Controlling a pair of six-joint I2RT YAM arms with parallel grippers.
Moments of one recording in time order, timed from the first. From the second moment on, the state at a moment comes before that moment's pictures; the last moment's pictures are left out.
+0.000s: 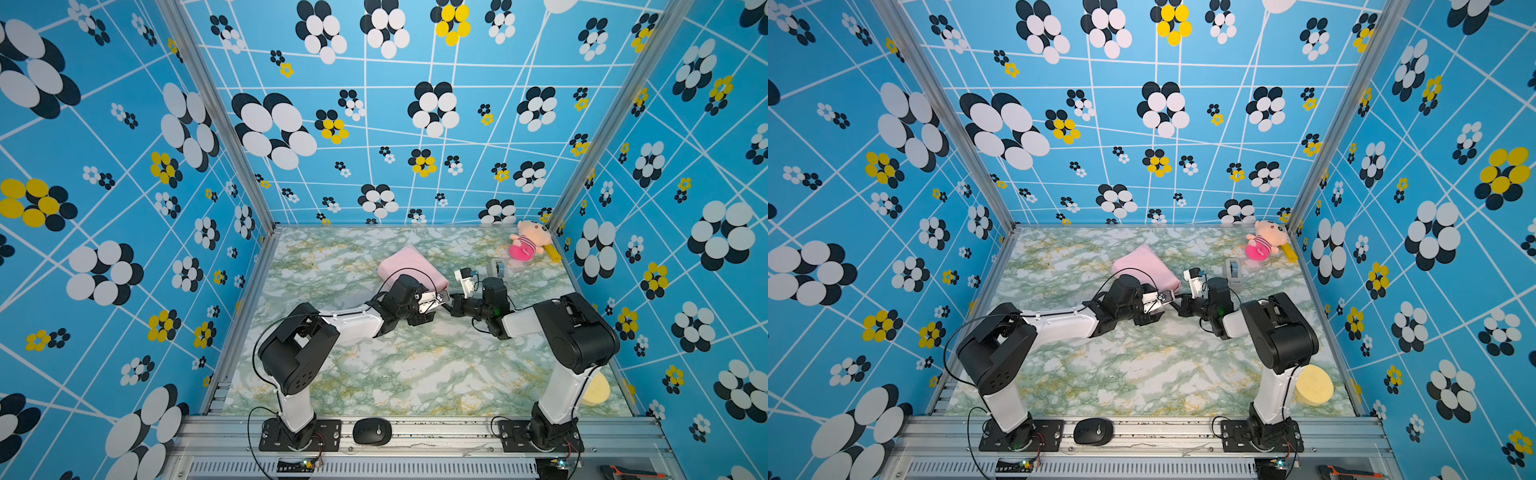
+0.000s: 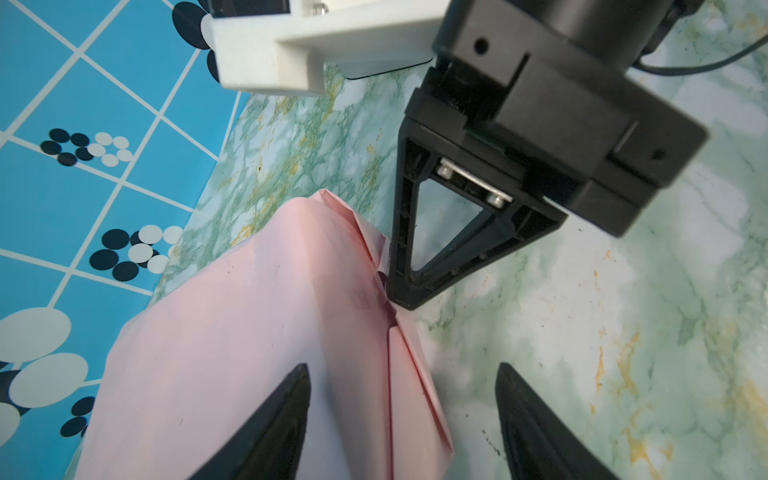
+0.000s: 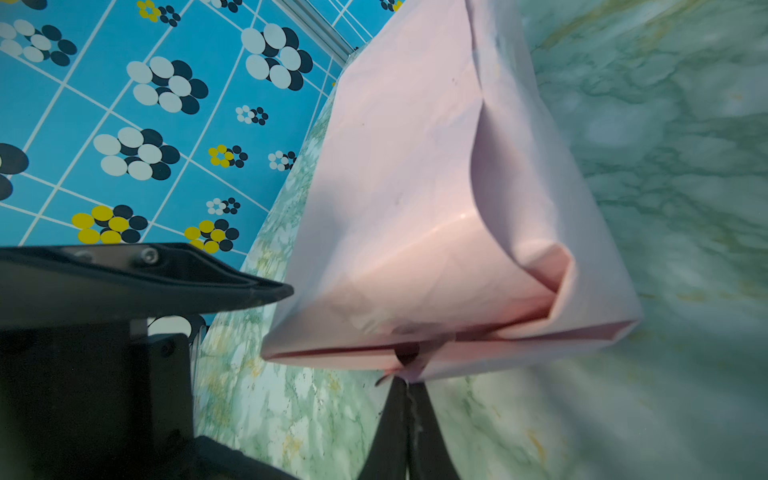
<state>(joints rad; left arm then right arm) -0.75 1.81 0.99 0.22 0.13 0.66 0.30 1.86 0.65 0.73 -0.69 0.48</state>
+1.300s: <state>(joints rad) -0.77 1.92 1.04 0.34 -0.10 0.63 0.30 1.86 0.66 0.76 -0.69 0.48</state>
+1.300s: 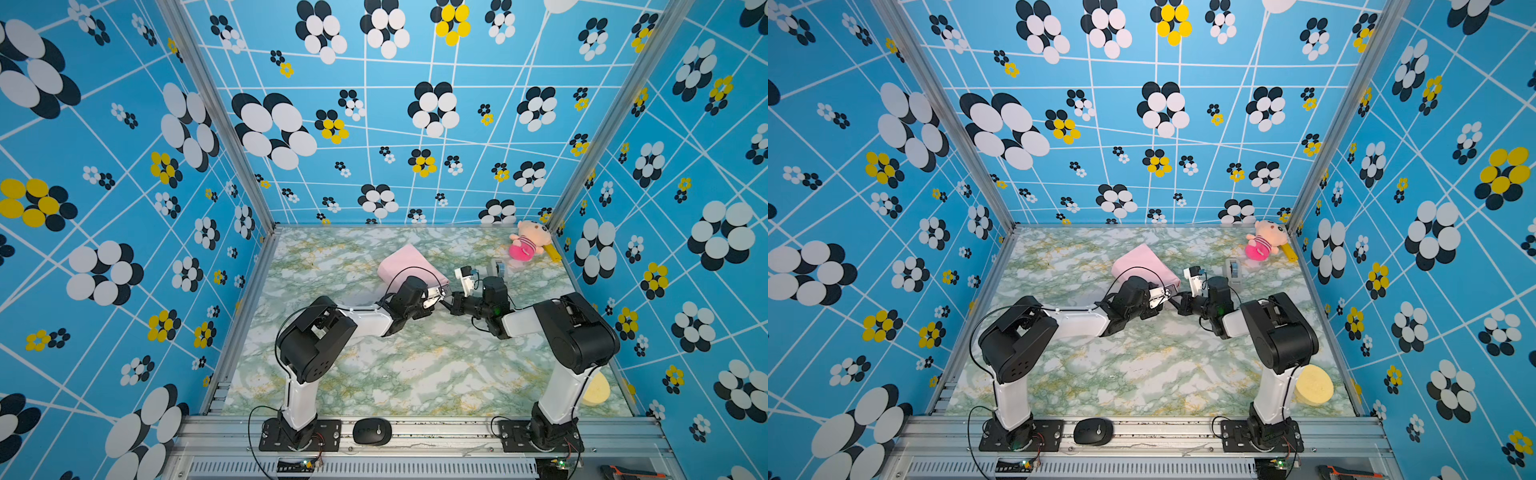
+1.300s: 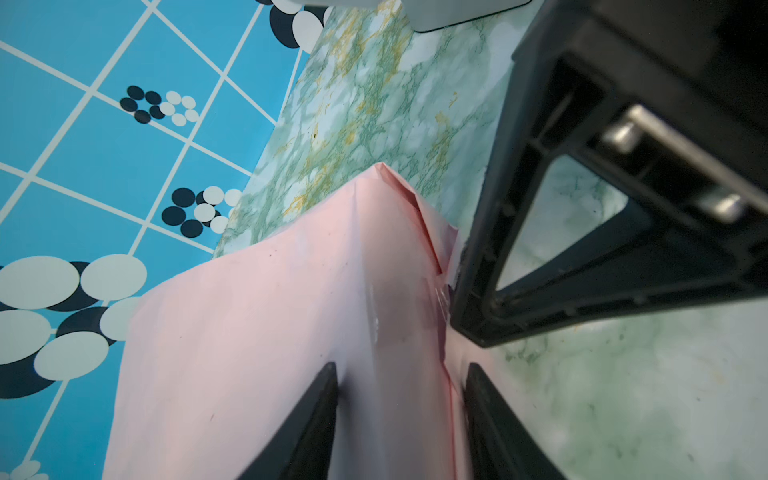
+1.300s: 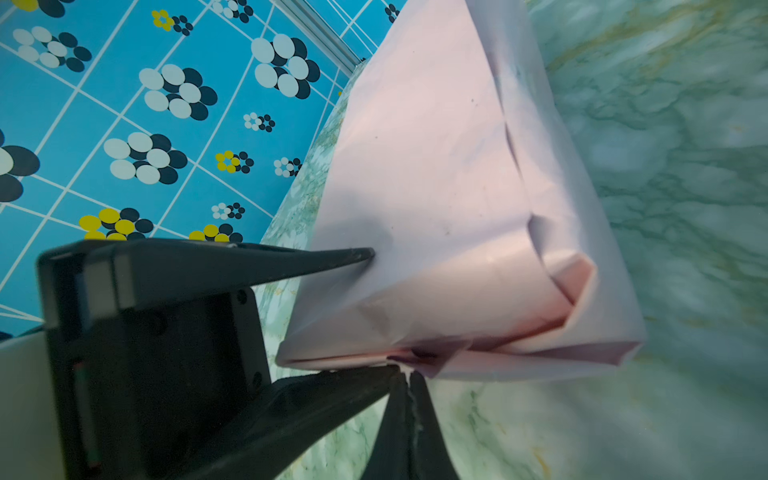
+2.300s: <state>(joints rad) -0.77 1.92 1.04 0.33 -0.12 0.59 0.30 1.88 0.68 0.65 -0.68 0.51</state>
